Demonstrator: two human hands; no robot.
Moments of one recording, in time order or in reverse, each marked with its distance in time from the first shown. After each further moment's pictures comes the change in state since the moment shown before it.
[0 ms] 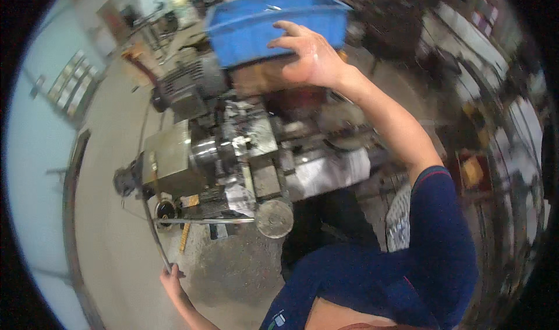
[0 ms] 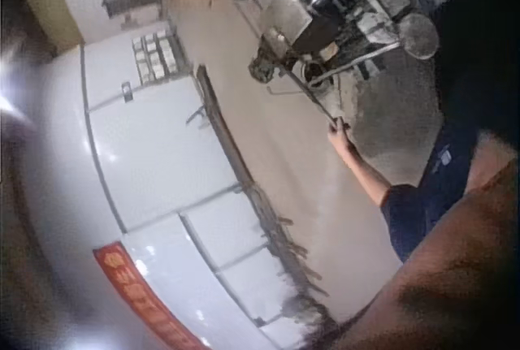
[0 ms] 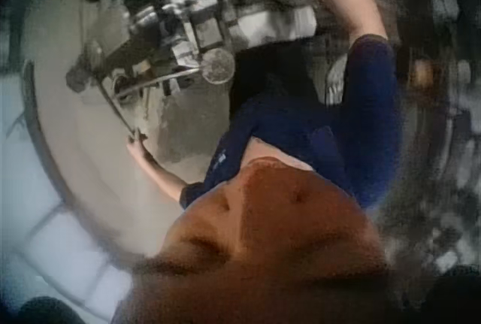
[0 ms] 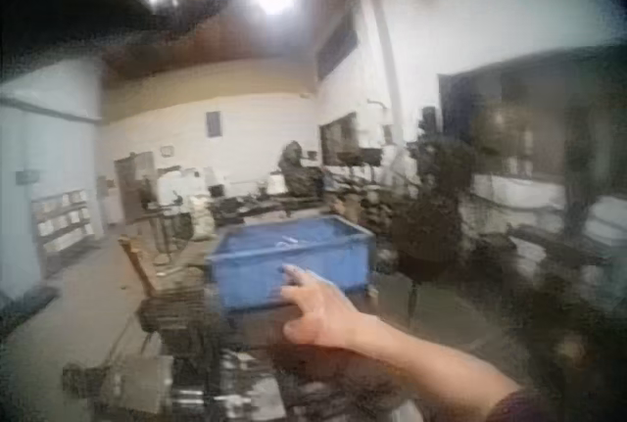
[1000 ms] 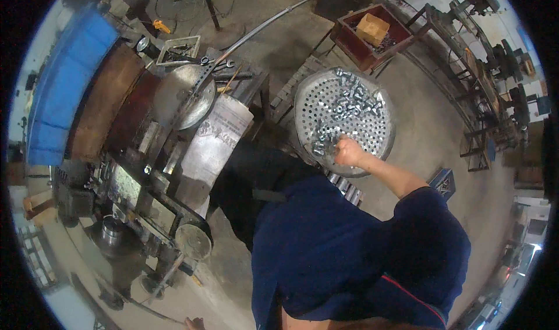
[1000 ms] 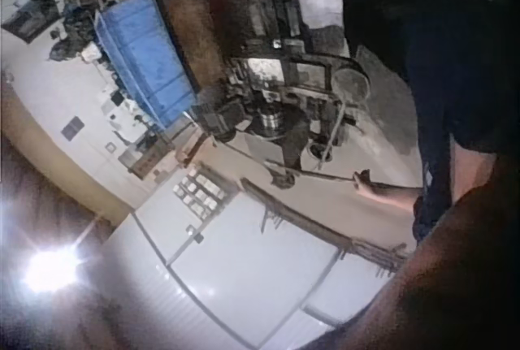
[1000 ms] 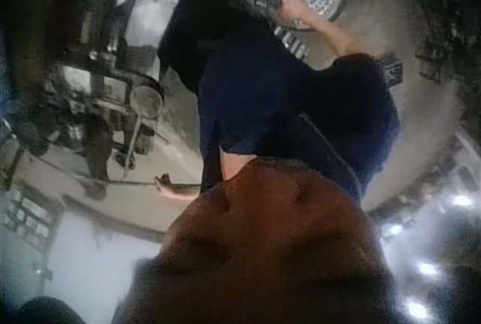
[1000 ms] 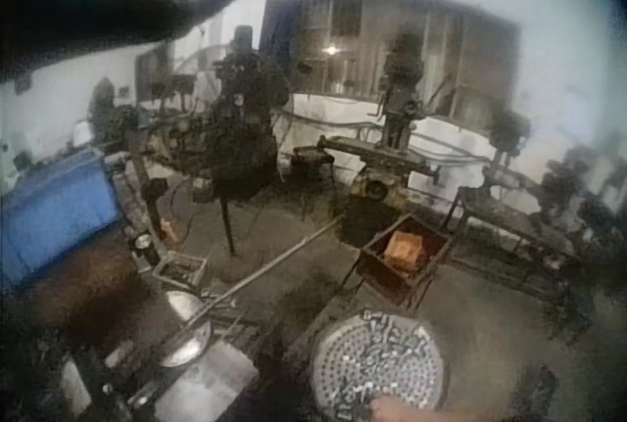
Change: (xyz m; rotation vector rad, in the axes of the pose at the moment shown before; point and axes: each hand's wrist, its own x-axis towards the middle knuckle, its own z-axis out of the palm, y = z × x) left_hand 0.030 -0.020 0.019 0.019 -0.109 -0.170; right_hand -0.576 -0.149 -0.099 -0.153 -0.688 1.537
